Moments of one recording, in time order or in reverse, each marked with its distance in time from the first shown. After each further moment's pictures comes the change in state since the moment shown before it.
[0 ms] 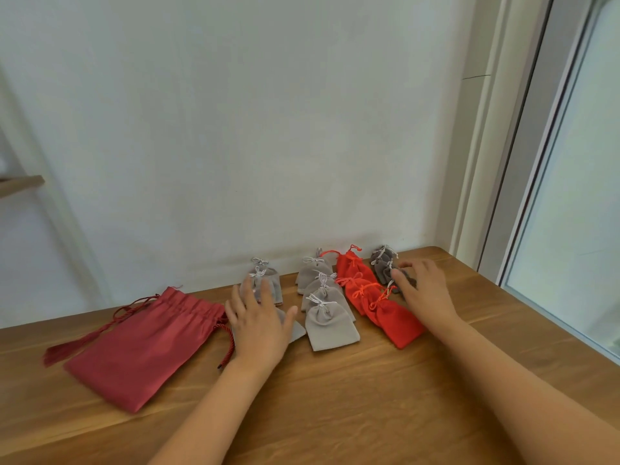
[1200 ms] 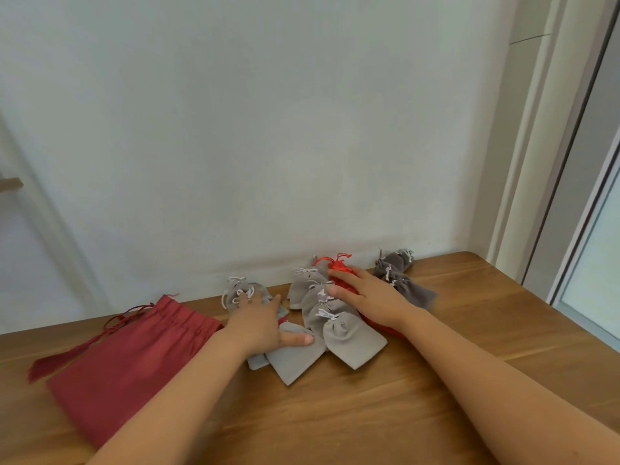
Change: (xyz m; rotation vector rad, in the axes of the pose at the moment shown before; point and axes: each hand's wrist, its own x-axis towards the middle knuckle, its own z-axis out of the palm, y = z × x) left_hand 0.068 -0.005 -0.002 0.271 -0.621 0.051; right_hand 0.059 -0.031 0.085 -0.038 -0.627 -0.284
